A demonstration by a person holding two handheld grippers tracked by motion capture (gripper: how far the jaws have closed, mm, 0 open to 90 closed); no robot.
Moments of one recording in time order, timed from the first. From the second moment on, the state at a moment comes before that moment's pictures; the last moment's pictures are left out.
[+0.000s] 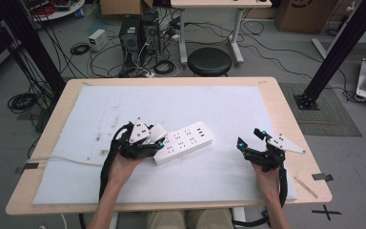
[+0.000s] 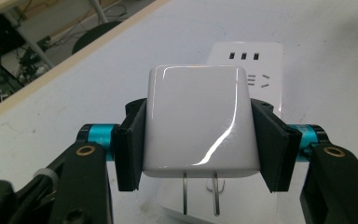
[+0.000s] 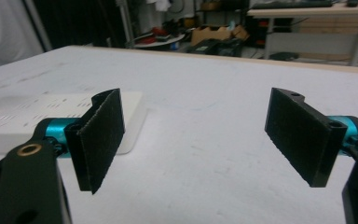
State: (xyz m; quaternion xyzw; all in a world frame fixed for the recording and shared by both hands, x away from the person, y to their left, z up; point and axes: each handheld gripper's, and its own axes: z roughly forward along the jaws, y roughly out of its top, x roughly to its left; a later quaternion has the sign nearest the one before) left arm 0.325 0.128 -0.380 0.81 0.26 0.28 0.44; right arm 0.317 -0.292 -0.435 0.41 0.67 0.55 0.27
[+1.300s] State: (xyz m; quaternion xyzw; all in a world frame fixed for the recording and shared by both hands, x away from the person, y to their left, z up) left arm 0.249 0.040 -0.412 0.72 -0.03 0.56 0.40; right arm 0.324 -0.244 -0.385 0.21 0.75 0.63 0.02
